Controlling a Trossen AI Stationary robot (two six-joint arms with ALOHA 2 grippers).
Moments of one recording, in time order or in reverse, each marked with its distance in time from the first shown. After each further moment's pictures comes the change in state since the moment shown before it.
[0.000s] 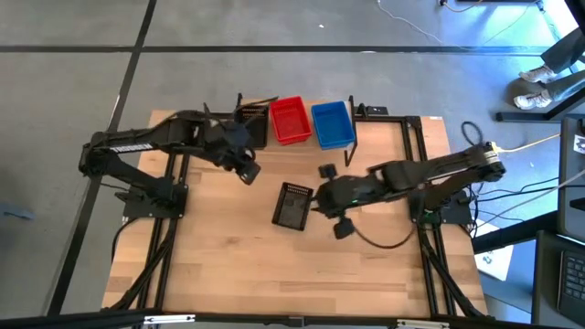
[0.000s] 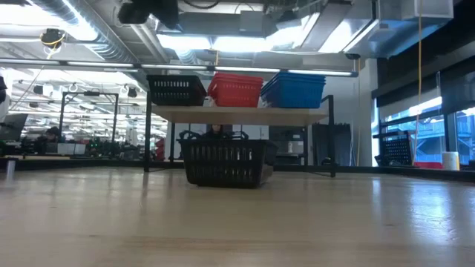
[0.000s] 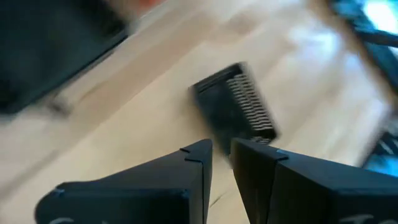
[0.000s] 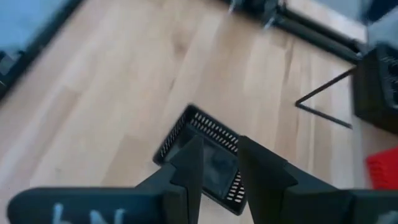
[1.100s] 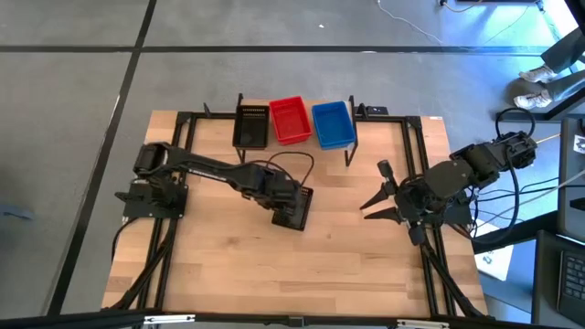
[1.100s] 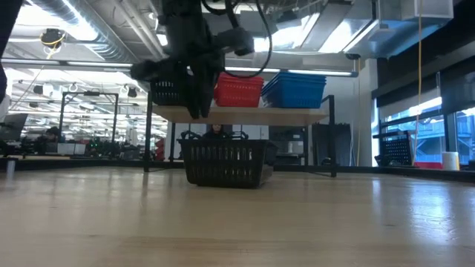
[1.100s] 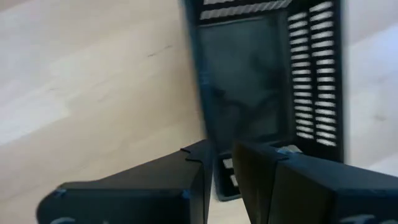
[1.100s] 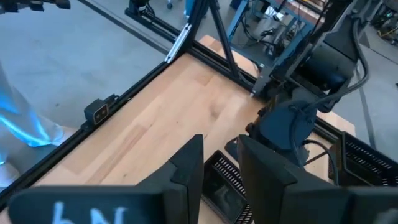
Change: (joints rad) left arm -0.193 0.522 -0.002 0.138 -0.057 -0.520; right arm 0.219 -0.387 0.000 -0.101 -0.012 -0.079
